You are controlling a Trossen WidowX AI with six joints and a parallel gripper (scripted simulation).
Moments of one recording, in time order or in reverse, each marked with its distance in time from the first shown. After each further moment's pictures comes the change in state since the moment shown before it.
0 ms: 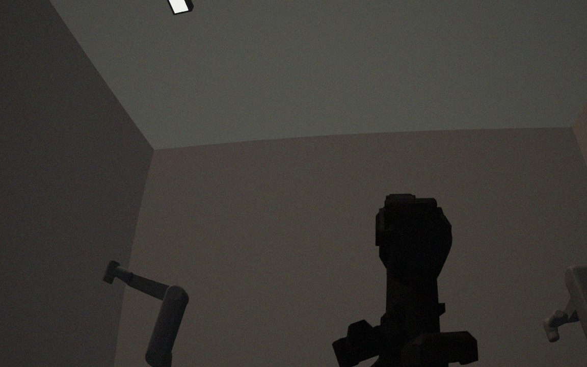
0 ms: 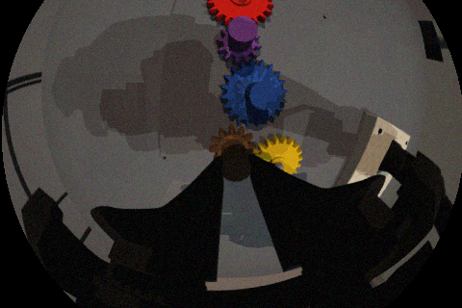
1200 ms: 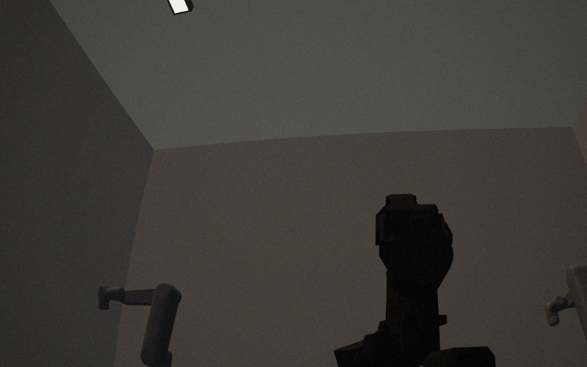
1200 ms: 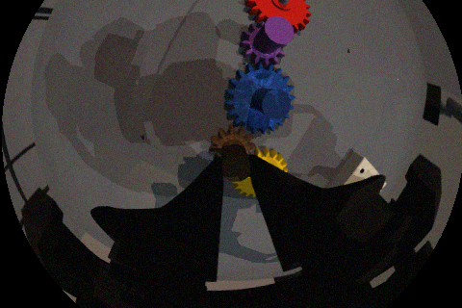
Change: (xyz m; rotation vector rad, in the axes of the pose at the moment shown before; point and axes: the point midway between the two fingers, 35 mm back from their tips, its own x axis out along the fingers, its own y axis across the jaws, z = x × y) arm 0.007 -0.006 -0.001 -0.326 0.017 -0.034
